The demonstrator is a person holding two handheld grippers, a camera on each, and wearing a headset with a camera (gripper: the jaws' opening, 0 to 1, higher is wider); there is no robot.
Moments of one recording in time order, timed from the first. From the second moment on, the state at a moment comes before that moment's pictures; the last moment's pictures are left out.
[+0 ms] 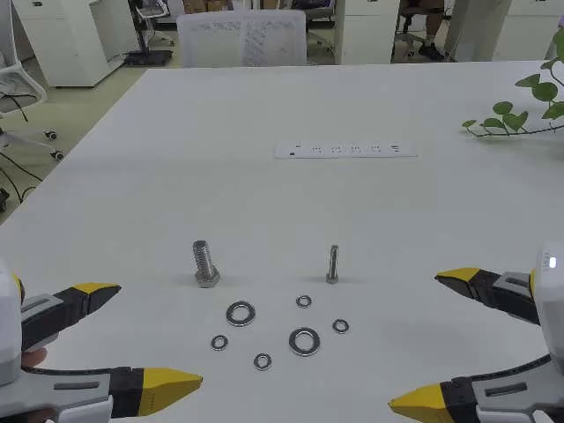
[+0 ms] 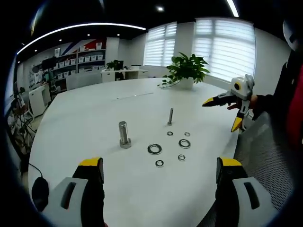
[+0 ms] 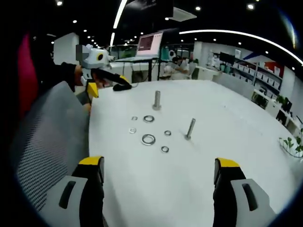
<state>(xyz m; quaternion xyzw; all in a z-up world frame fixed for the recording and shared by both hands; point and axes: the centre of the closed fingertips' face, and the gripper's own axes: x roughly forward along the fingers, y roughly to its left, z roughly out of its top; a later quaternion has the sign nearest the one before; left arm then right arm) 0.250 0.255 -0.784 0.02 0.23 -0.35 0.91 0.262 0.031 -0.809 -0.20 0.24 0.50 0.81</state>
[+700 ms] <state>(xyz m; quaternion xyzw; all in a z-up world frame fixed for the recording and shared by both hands) 0.255 0.251 -0.789 0.02 0.24 -0.37 0.90 0.265 0.023 -0.811 -0.21 0.25 0.49 0.81</state>
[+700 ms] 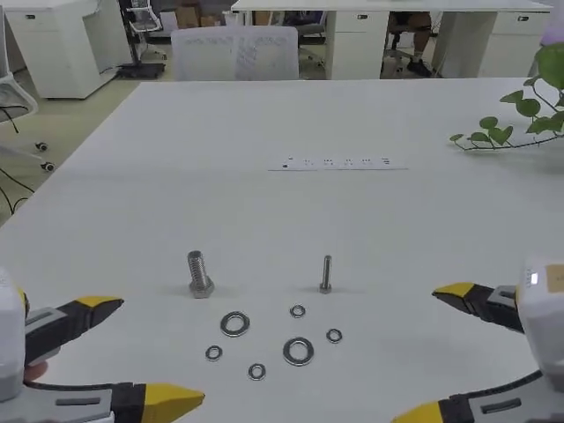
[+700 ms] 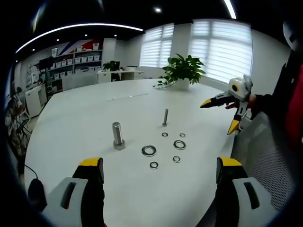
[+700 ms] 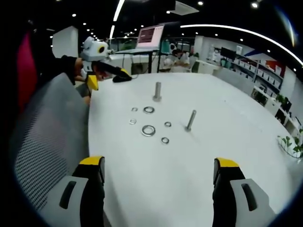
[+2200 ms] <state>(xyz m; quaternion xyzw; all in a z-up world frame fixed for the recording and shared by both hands) 0.245 0.253 -0.790 0.02 0.24 -0.37 0.90 0.258 0.025 -0.811 -0.22 0.25 0.49 0.81</state>
